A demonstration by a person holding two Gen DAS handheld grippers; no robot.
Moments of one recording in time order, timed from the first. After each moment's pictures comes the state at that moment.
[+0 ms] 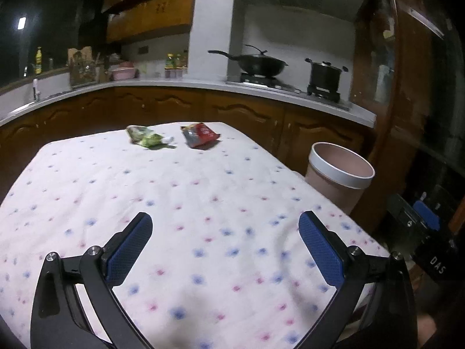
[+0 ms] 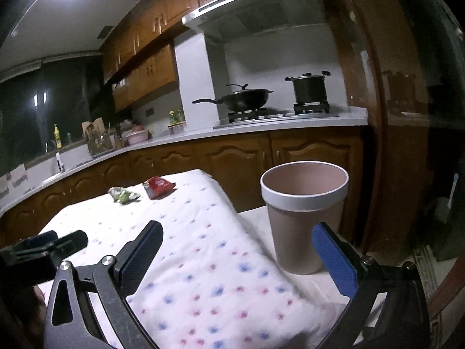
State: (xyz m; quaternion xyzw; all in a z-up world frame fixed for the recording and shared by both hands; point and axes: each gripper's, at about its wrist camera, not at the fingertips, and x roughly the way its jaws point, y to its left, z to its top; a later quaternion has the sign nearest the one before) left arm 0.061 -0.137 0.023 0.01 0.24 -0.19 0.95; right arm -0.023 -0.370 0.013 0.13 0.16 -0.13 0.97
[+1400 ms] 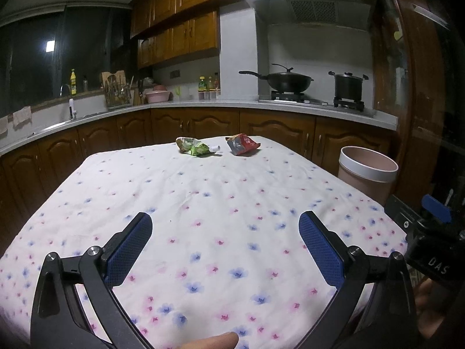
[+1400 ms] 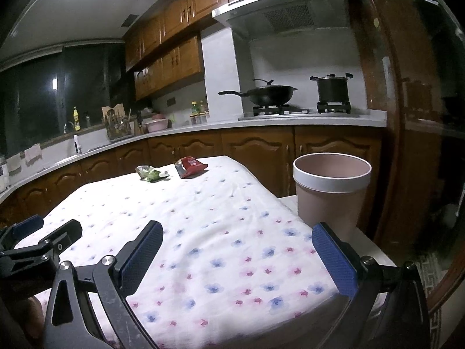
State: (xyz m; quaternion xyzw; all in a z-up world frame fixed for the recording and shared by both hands) left arm 0.002 -0.100 0.009 0.03 0.19 -0.10 0.98; right arm -0.040 -0.309 -0.002 0.10 0.17 -0.08 0.98
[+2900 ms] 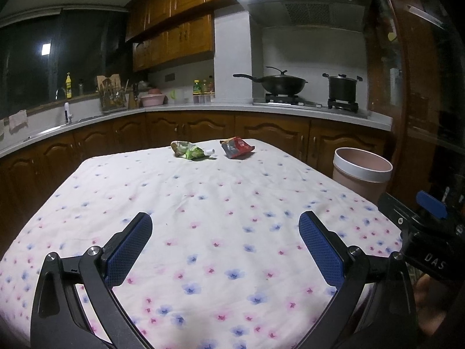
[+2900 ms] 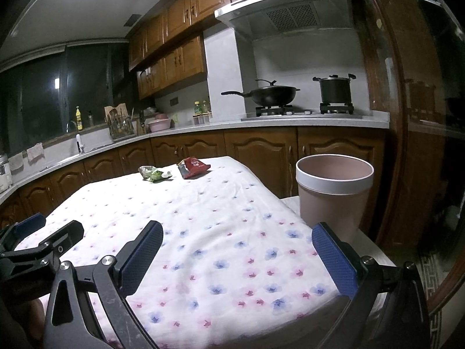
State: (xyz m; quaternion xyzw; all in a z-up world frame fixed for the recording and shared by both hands) left arm 0.000 -0.100 0.012 0.03 0.18 -0.12 0.98; right arm -0.040 -0.306 -0.003 0.10 0.17 -0.08 0.98
